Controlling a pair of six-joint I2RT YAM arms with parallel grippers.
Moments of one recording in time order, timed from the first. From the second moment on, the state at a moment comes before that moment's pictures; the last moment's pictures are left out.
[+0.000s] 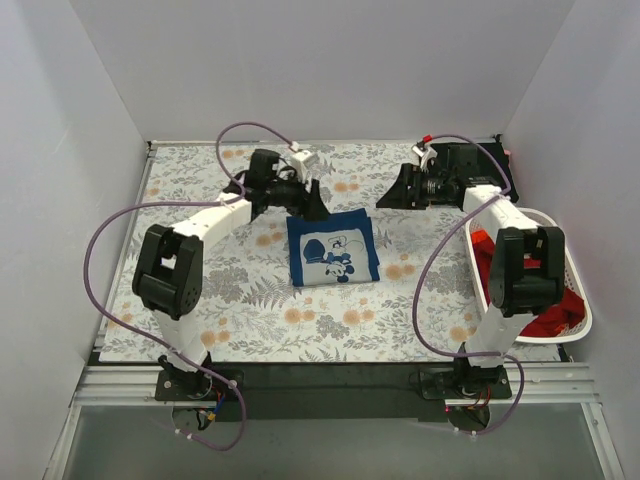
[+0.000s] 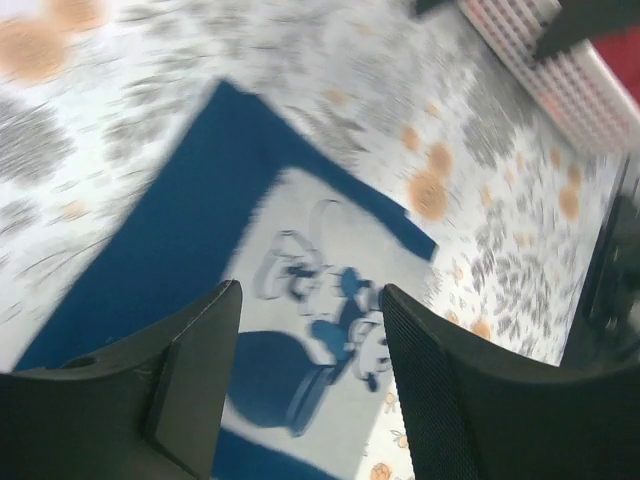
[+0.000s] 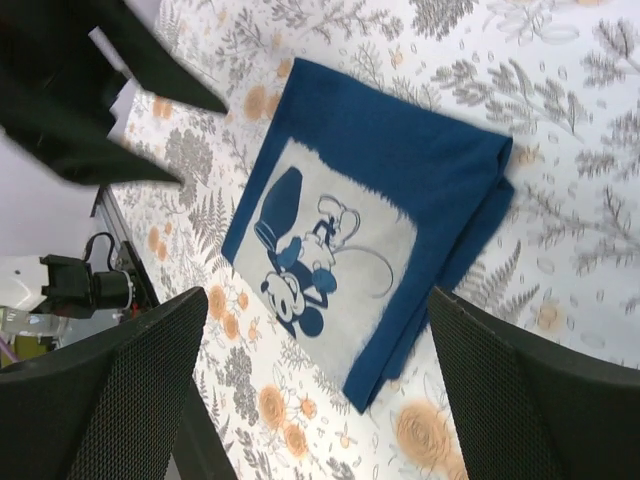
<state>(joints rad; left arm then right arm) -0.33 1.89 1.36 -0.13 0.75 -0.16 0.09 1.82 1.34 -0.31 -0.99 0.18</state>
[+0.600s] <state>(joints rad) -0.88 1.94 1.16 0.02 0.44 0.51 0.07 1.71 1.03 -0.34 -0.81 0.29</state>
